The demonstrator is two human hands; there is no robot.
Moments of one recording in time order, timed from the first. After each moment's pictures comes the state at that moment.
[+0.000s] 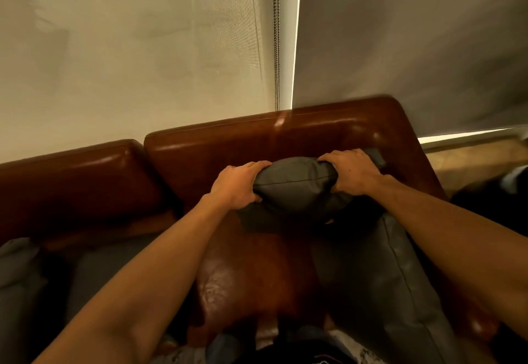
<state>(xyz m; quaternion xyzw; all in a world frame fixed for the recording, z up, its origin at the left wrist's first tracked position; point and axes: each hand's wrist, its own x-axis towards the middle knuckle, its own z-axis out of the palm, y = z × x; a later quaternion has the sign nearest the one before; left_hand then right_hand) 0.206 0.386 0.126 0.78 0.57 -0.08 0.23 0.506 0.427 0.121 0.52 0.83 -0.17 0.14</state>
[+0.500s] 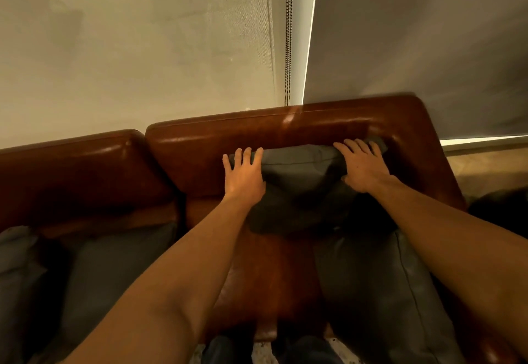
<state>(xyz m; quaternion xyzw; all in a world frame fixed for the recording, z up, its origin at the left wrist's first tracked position) 0.230 0.410 0.064 0.68 0.71 -0.10 0.17 0.514 0.469 0.059 0.59 0.77 -0.16 0.17</state>
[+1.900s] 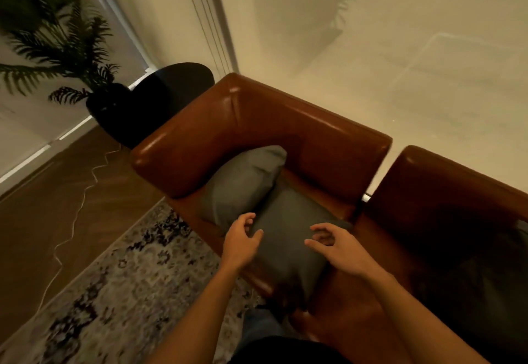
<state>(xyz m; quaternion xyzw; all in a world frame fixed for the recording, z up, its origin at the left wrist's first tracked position) -0.150 -0.067 0.123 0.13 0.89 0.35 0.26 0.015 0.132 0.130 0.30 0.76 -0.56 0.09</state>
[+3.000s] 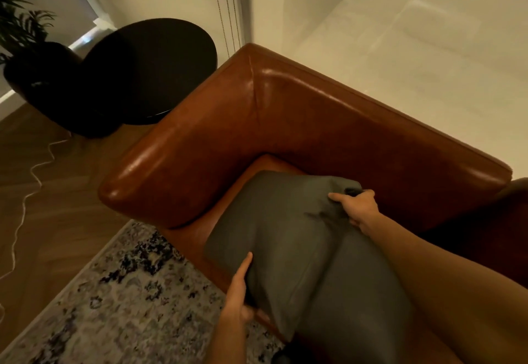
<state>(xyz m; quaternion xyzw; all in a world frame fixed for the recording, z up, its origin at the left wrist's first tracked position) -0.437 -0.108 -0.069 -0.38 0.46 0.60 0.52 -0.388 0.205 -0.027 0.67 0.55 -0.50 0.05</state>
